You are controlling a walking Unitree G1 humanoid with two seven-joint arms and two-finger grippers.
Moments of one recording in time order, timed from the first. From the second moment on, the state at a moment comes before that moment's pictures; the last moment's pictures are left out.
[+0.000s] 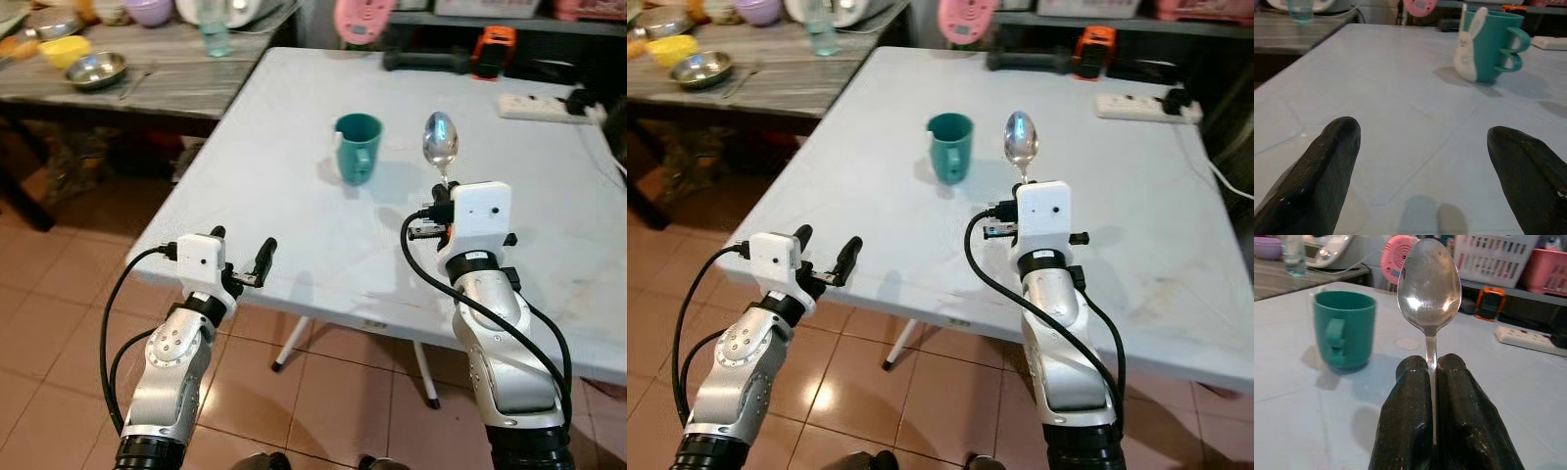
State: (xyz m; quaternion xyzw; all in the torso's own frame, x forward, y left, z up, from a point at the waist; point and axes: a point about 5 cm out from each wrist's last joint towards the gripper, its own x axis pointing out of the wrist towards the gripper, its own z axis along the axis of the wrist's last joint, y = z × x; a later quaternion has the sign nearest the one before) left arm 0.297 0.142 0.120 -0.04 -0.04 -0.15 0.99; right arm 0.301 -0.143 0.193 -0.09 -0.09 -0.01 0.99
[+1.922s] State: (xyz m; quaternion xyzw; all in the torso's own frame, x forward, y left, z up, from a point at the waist) left arm 0.294 0.136 0.116 -0.03 -0.04 -0.17 0.98; right arm 0.299 -0.136 0.185 -0.08 -0.09 0.00 0.99
